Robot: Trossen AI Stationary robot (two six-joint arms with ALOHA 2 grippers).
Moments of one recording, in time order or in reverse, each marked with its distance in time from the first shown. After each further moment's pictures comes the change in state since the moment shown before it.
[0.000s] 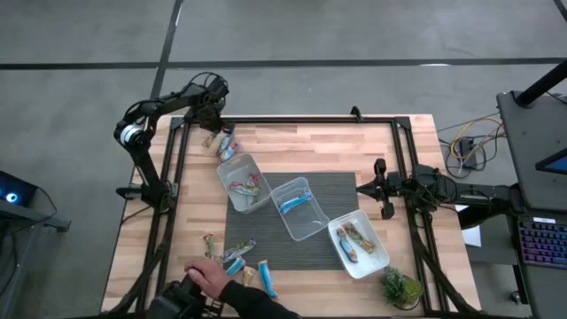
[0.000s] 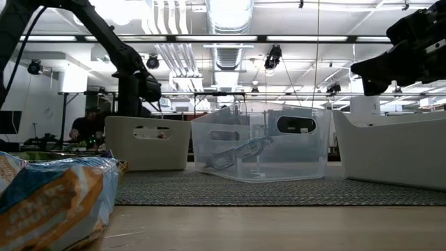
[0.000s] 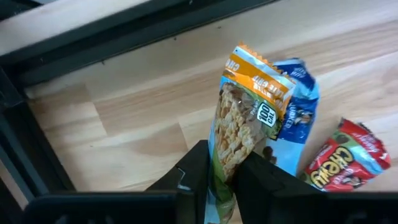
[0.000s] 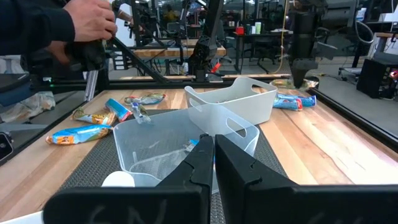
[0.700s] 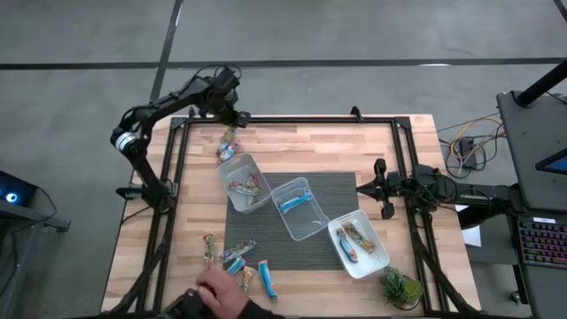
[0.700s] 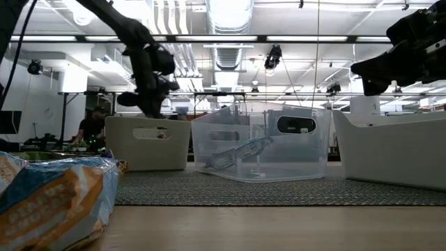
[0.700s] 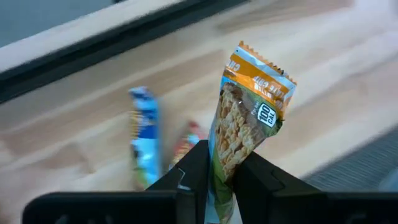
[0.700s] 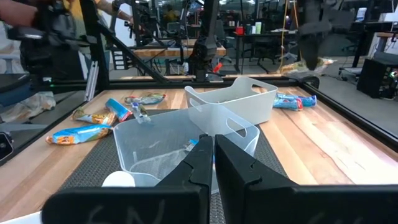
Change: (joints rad) left arm -0.149 -0.082 0.165 -0.066 0.178 -0.076; right arm 0.000 0.000 0.000 0.000 0.000 0.000
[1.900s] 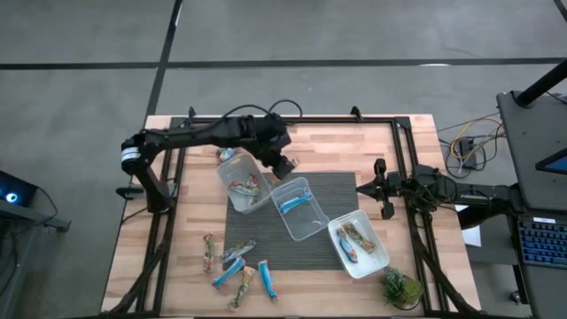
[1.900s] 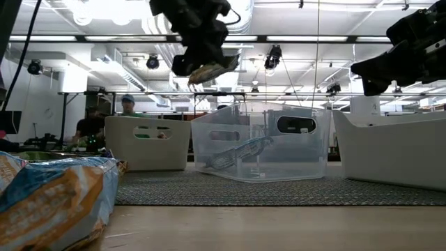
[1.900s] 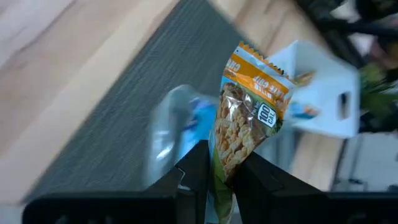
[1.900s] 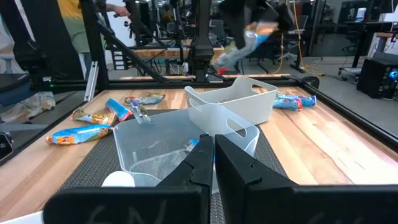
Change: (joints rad) left arm -0.635 -0.003 0.134 0.214 0.155 -0.201; right arm 0.000 0.000 0.000 0.000 0.000 0.000
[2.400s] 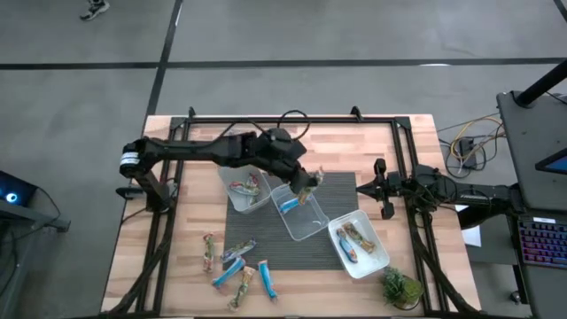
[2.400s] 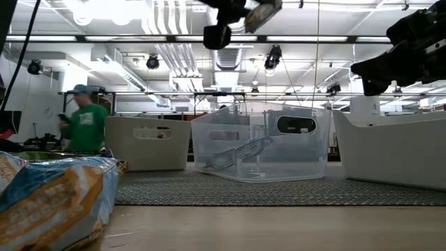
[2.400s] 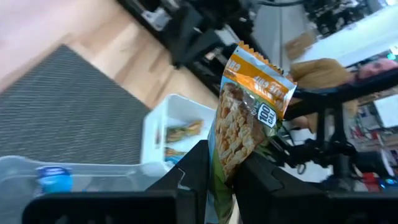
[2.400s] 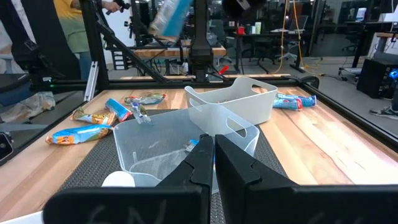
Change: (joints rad) left arm -0.176 0.002 -0.001 0.432 0.002 -0.251; right arm 0.000 0.000 0.000 0.000 0.000 0.000
